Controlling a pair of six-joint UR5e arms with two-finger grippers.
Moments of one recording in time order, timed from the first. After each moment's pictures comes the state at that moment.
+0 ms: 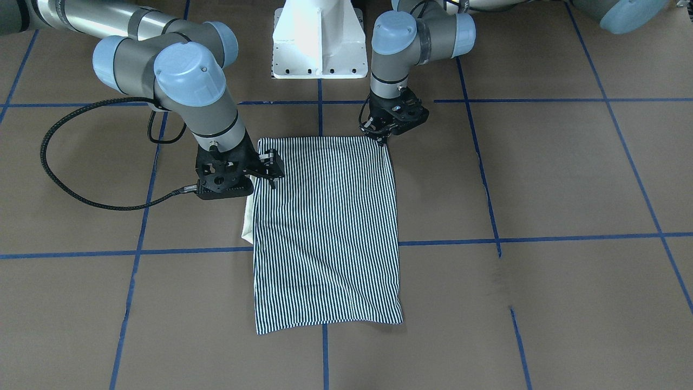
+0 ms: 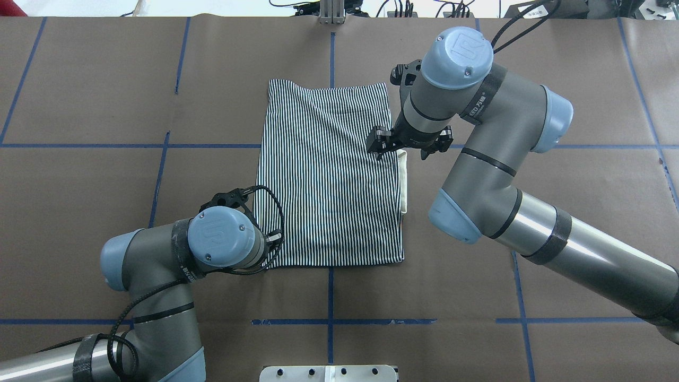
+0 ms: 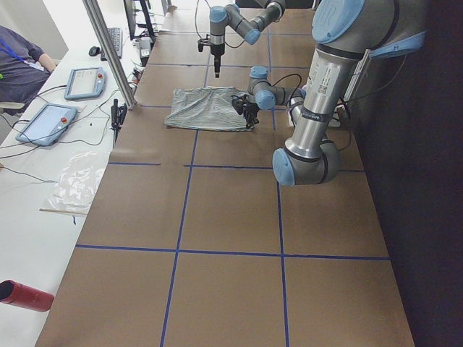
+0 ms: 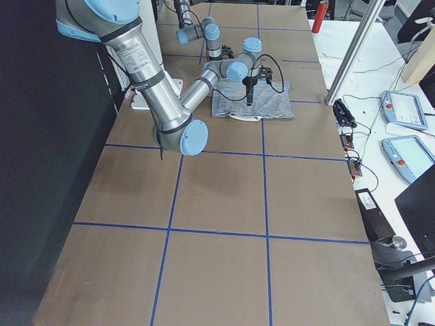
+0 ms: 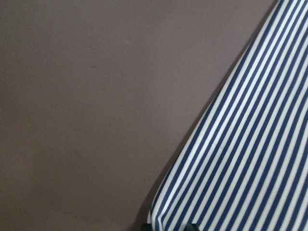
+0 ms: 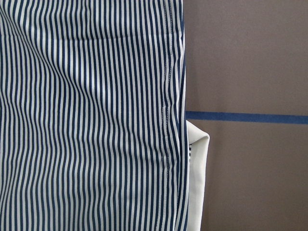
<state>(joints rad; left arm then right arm) -0.34 -2.07 -1.79 -1.62 -1.68 -1.82 0.70 -0.92 1.65 -1.56 2.02 1.04</state>
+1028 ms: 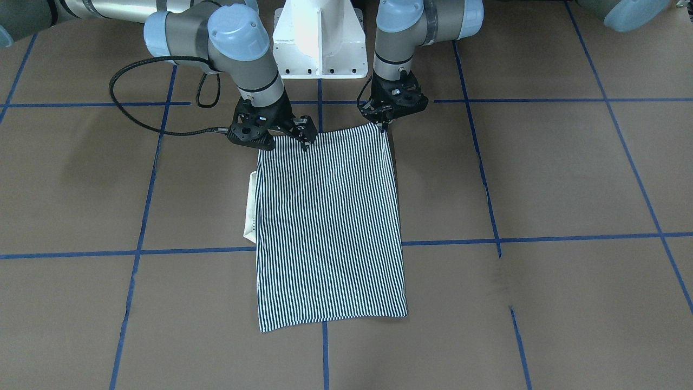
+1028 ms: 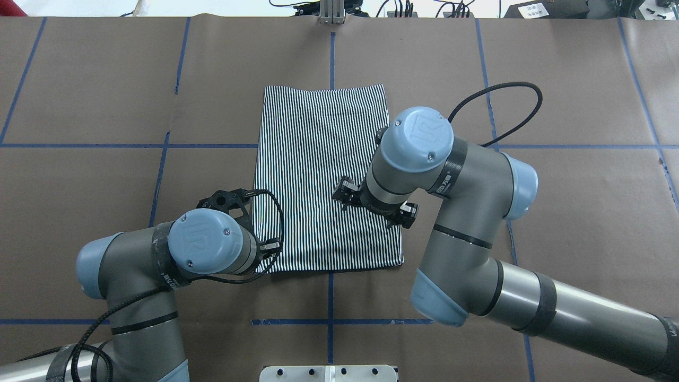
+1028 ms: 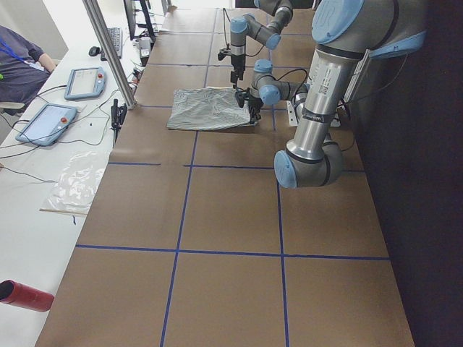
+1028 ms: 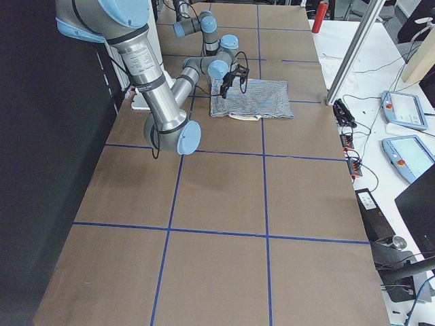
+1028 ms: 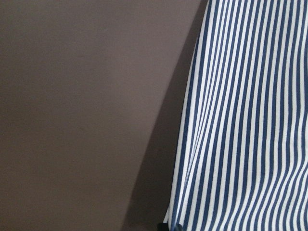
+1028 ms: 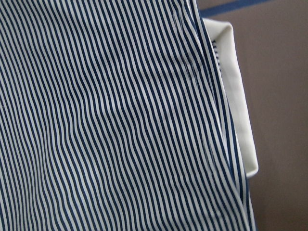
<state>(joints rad) -0.34 -2.04 -1.90 -1.56 -1.69 -1.64 0.49 -0.94 1.75 -1.56 1.94 1.68</state>
